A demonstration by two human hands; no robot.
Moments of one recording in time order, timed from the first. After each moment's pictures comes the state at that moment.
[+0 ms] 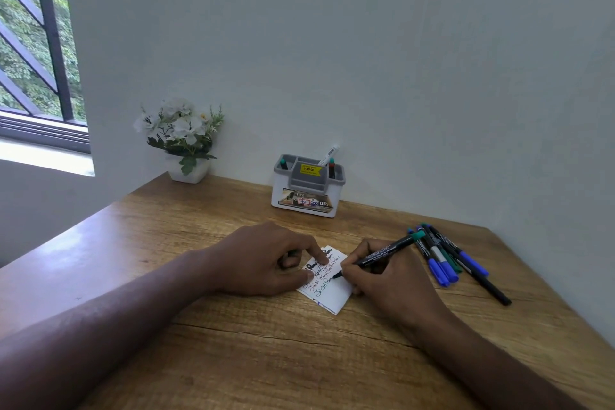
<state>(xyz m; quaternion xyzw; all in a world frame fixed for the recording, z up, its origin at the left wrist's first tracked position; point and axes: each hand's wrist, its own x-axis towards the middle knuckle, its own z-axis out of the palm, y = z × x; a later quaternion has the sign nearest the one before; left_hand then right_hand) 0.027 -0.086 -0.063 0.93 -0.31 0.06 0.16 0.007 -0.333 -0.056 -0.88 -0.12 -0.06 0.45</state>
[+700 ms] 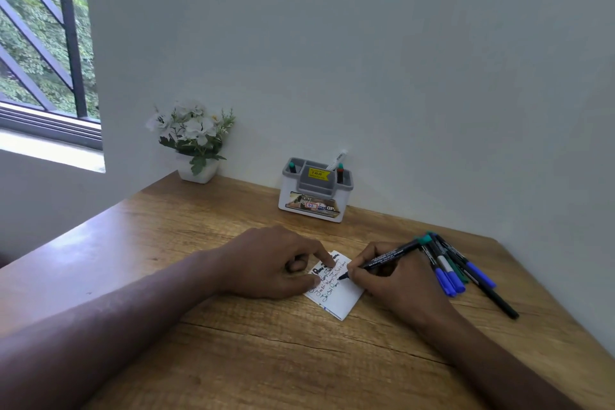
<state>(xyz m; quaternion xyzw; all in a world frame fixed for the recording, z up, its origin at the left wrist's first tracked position) 0.026 -0.085 -0.064 0.94 -0.30 0.06 0.15 0.021 -0.340 -0.053 -0.89 -0.17 -0.07 0.42</state>
